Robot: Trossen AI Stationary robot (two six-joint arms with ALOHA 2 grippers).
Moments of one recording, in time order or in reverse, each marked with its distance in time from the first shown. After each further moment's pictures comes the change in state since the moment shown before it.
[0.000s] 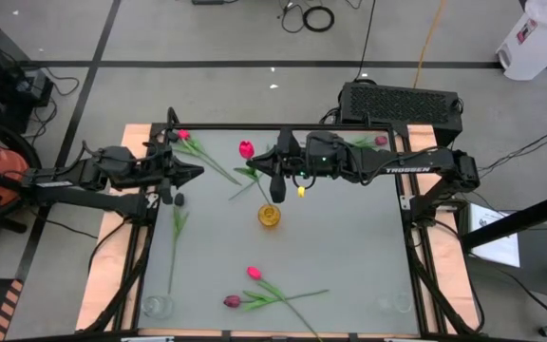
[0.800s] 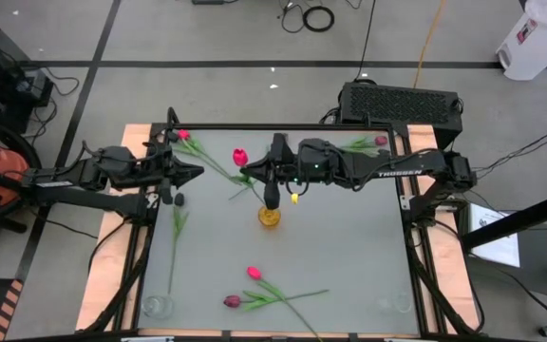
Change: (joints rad) left arm 0.000 0.000 0.000 0.000 0.000 0.000; right arm 0.019 0.051 0.000 0.053 0.000 0.006
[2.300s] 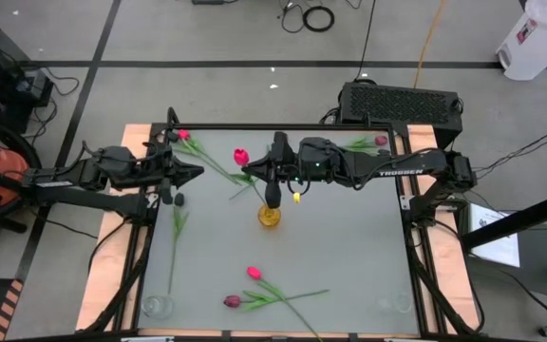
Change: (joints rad) left arm 0.000 0.000 0.000 0.000 0.000 0.000; right arm -0.003 -0.009 0.000 -0.017 0.001 -0.047
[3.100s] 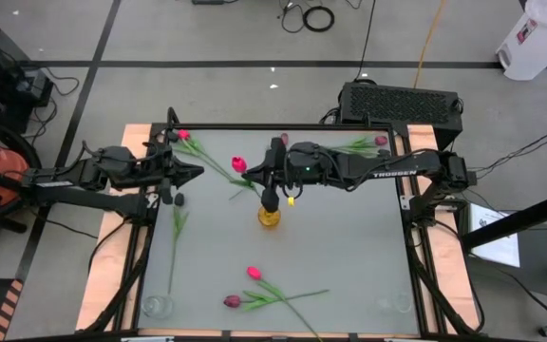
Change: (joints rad) left arm 0.000 0.000 0.000 0.000 0.000 0.000; right arm 0.000 0.040 0.000 -0.085 0.000 -0.004
